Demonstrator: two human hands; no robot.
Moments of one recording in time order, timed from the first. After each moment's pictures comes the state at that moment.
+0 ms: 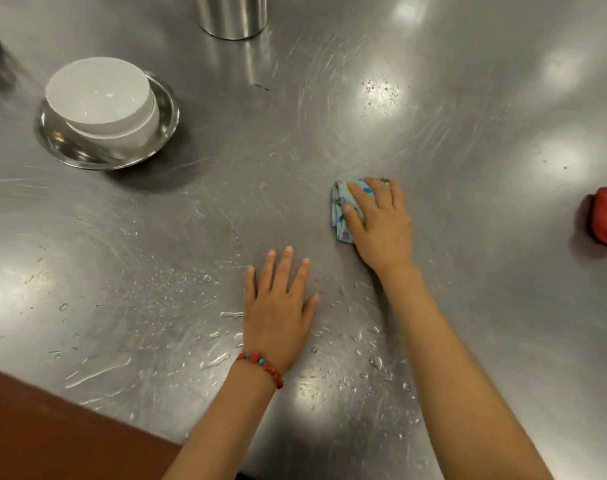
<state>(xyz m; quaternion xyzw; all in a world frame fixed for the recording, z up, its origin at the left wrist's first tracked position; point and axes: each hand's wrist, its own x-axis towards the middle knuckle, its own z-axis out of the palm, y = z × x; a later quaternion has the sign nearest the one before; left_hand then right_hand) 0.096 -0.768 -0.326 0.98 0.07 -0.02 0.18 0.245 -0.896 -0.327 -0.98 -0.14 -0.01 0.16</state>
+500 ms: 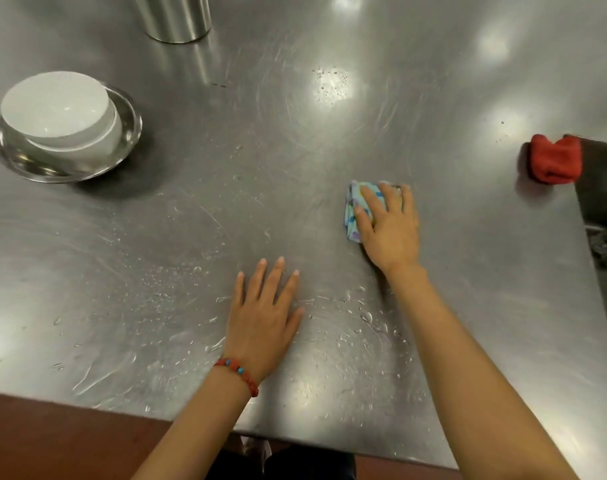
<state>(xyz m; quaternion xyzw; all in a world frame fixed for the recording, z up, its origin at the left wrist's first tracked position) 0.055 -0.749 -0.330 0.99 -0.09 0.00 0.10 0.188 -0.942 -0.324 -0.99 -0.02 -0.04 0.14</state>
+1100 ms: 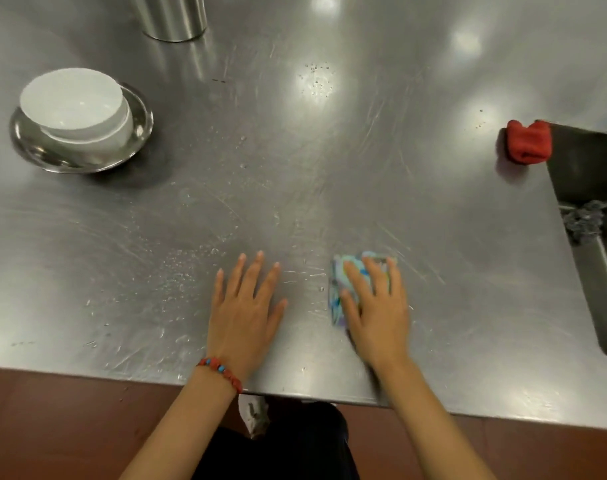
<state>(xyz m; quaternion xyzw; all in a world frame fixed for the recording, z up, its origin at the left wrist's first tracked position) 0.018 -0.707 -0.311 0.99 -0.08 0.02 0.15 0.024 -0.906 -0.324 -0.99 -0.01 -0.03 0.13</state>
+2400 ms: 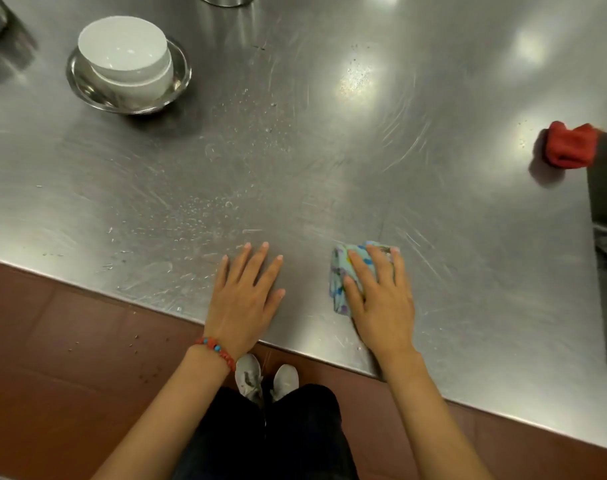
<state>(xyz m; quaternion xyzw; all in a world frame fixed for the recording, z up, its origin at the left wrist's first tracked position) -0.029 -0.720 -0.310 0.99 -0.05 -0.03 0.12 0.003 -0.928 -0.326 -0.99 -0.09 -0.04 0.12</state>
